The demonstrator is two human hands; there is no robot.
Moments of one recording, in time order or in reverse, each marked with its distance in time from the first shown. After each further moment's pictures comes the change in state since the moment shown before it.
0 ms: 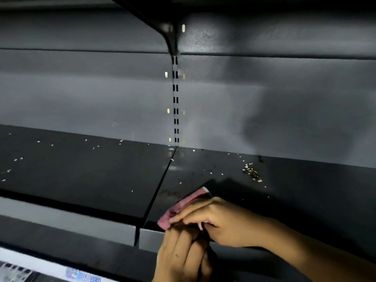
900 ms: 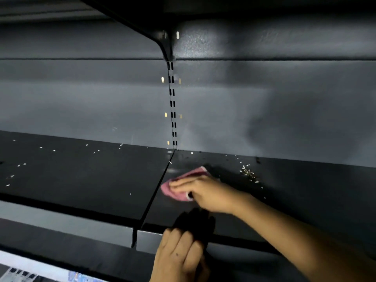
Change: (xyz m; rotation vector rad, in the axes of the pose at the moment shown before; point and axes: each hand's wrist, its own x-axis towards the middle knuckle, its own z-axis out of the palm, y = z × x) left_hand 0.004 0.010 -0.003 0.019 -0.072 -0.009; right_hand 0.039 0.057 -0.004 -0.199 0.101 0.168
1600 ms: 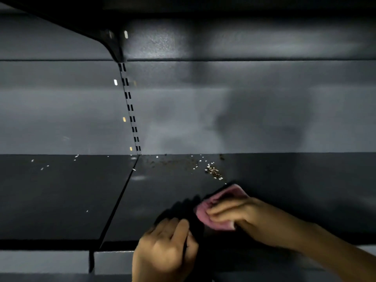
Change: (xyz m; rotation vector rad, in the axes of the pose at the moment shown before) left_hand 0.042 0.014 0.012 0.069 0.015 -0.044; right_hand -0.160 0.018 -0.042 0.072 0.048 0.155
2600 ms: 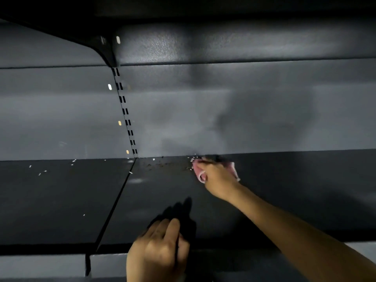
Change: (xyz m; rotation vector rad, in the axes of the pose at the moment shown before) left_hand -0.002 0.002 0.003 0.059 -0.014 -0.072; right_hand 0.094 0.009 -0.002 -0.162 0.225 0.572
